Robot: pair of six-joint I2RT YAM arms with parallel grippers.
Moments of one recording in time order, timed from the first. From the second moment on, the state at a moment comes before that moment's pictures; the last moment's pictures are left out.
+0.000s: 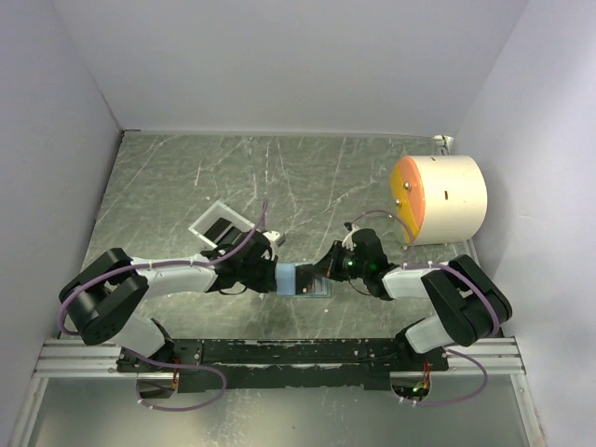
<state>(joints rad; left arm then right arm) -0.87 1.49 0.63 -0.03 0.12 -0.47 0.50 1.46 0.33 0.51 -0.39 0.81</state>
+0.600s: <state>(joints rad) -0.88 1.50 0.64 -0.03 0.10 -0.47 0.50 1.46 0.33 0.52 -0.40 0.81</state>
